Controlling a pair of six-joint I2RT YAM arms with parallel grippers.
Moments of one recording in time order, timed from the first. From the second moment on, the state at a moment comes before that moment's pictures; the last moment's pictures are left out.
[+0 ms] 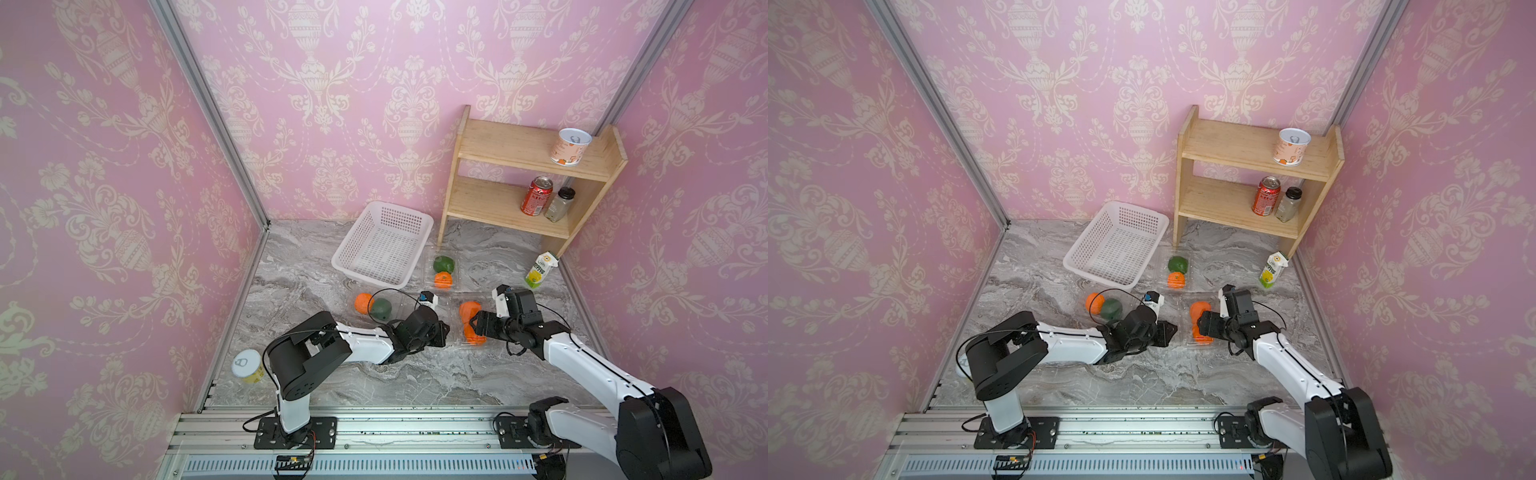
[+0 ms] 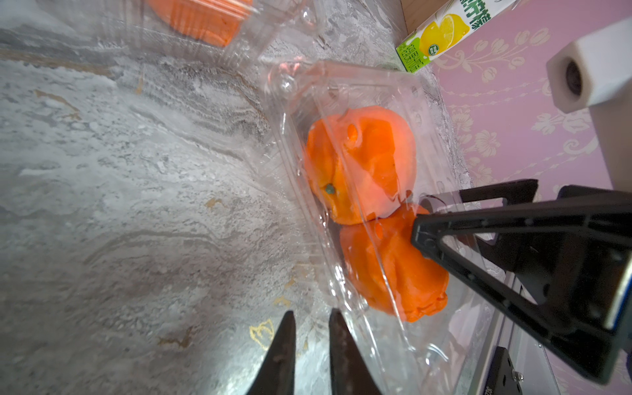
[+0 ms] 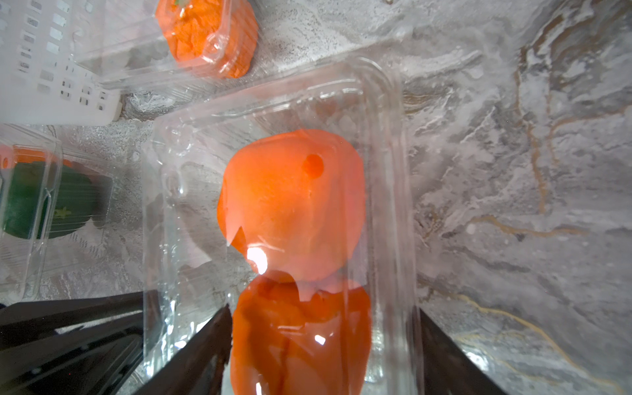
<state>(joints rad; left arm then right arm) -0.98 1.82 0.87 0.36 0.01 -0.86 0.21 1.14 0.54 -0.34 -0.18 0.42</state>
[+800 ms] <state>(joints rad) -0.98 1.83 0.88 0.36 0.02 -0.86 0.21 1.14 0.54 -0.34 -0.18 0.42</state>
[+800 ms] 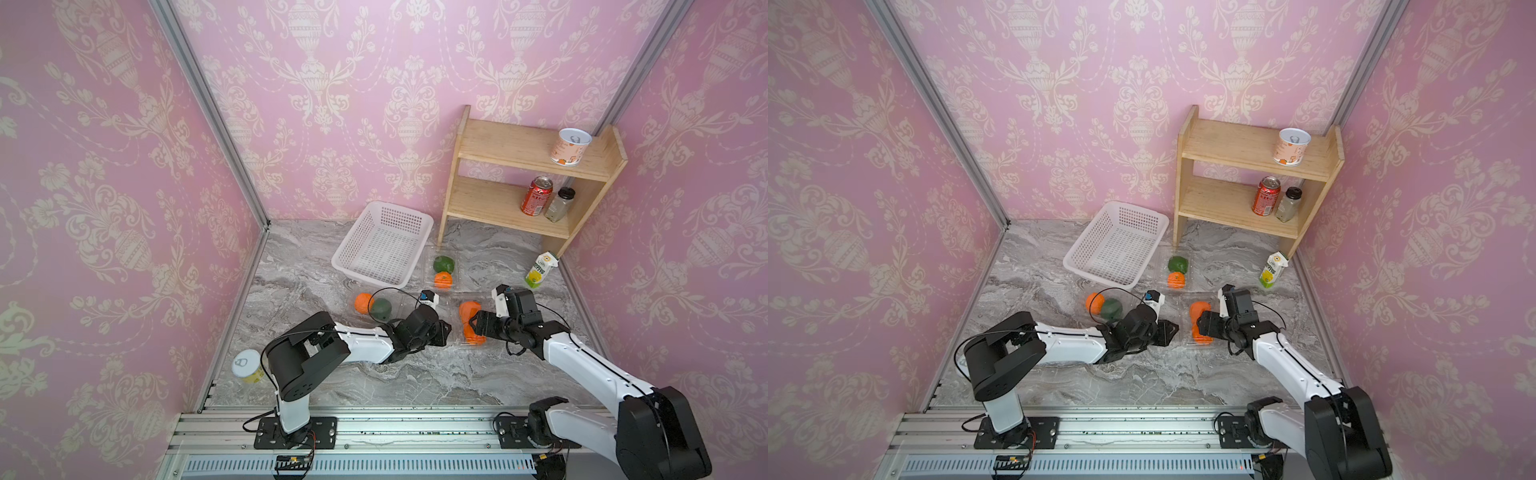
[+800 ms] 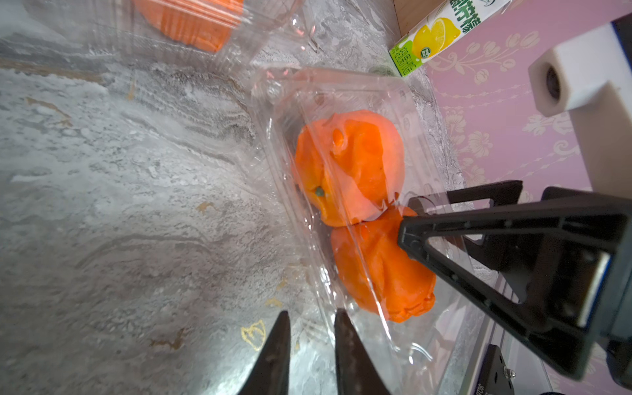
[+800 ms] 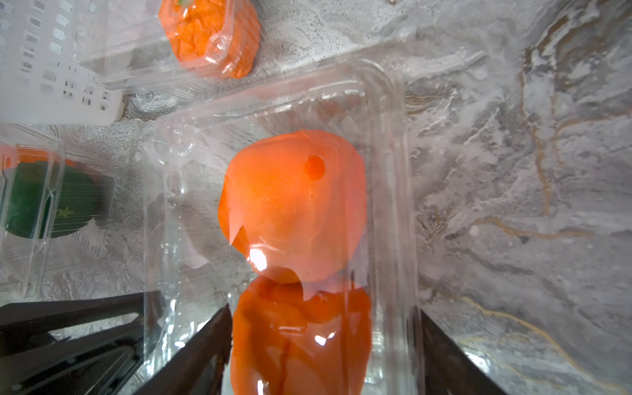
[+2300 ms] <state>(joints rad) -0.97 1.91 0.91 0.49 0.09 -0.89 0.22 1.08 0.54 -0.41 -0.17 0.42</state>
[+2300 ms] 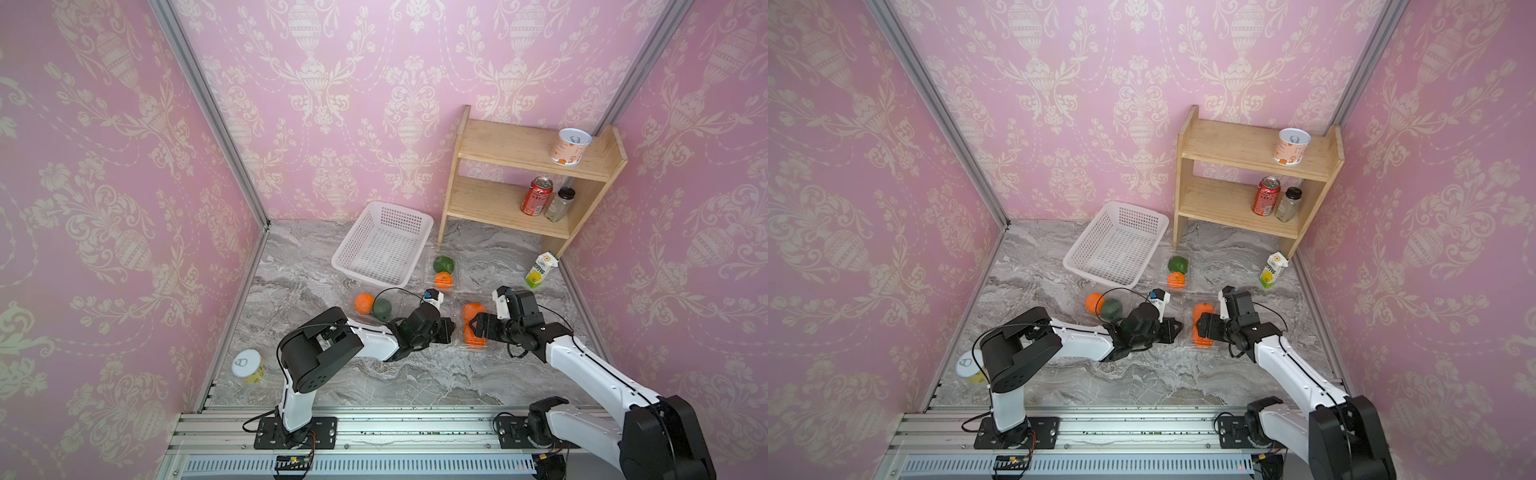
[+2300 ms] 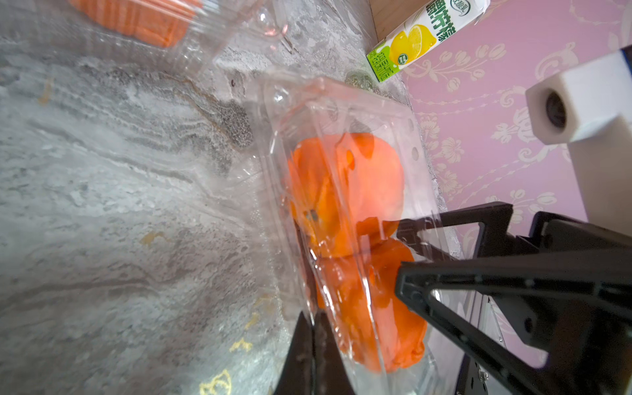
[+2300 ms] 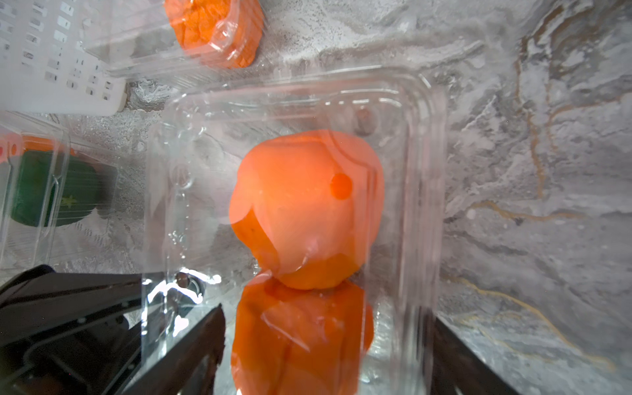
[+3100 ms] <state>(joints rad) -0.97 1.81 0.84 0.43 0.03 -0.88 0.39 0.94 0.77 -0.71 -0.14 0.43</state>
